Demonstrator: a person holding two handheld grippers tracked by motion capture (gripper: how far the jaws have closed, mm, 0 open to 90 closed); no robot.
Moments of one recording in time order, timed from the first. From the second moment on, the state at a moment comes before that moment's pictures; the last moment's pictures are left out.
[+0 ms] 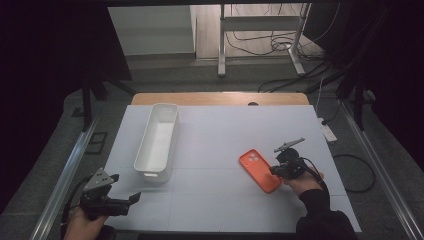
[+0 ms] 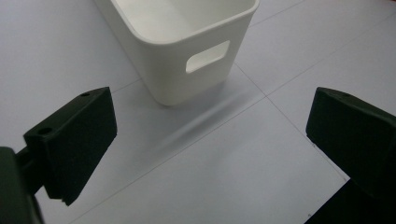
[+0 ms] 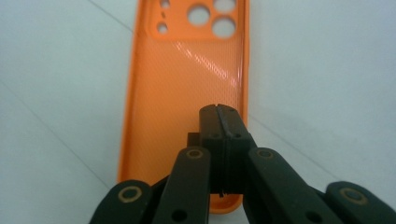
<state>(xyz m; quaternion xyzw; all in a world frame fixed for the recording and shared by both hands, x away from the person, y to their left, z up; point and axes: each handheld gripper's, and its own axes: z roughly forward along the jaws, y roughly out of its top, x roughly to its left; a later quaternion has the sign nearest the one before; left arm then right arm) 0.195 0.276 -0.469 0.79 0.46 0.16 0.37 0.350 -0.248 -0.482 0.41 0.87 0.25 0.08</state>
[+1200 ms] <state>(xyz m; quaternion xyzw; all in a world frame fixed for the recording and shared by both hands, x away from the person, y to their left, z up) 0.194 0.276 -0.469 0.79 0.46 0.16 0.37 0.353 -0.256 -0.471 0.43 0.84 0.30 0.12</state>
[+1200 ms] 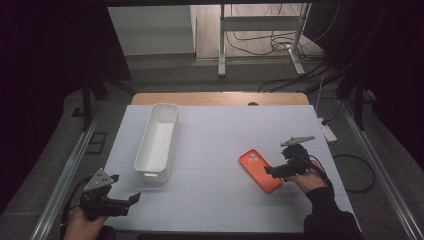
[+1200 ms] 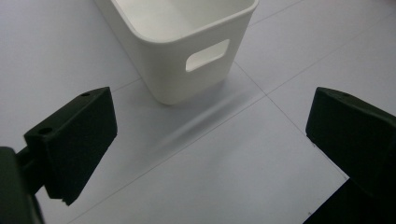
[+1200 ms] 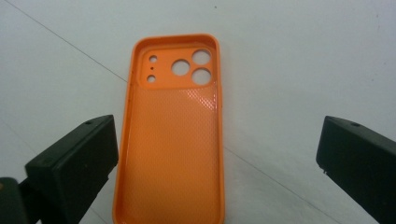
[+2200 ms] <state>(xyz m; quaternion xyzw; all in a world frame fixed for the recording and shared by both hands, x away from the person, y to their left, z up) 0.194 0.275 -0.469 0.80 0.45 0.17 0.36 0.364 -0.252 -0.515 0.42 0.88 0.22 0.11</state>
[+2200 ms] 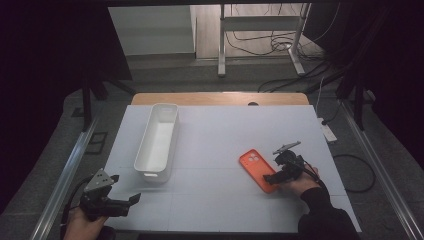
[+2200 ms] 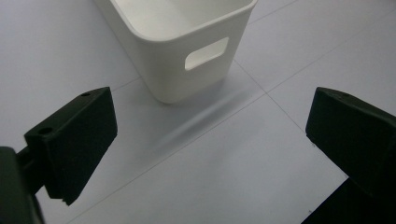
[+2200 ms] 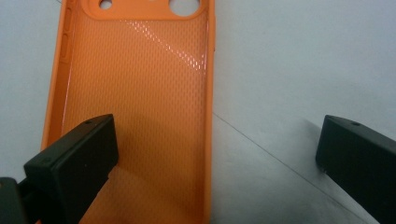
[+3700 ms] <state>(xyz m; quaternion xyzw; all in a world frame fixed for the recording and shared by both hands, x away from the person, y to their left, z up) 0.194 0.273 -0.469 0.80 0.45 0.17 0.35 0.363 -0.255 -0.483 0.43 0.86 0.25 0.08</state>
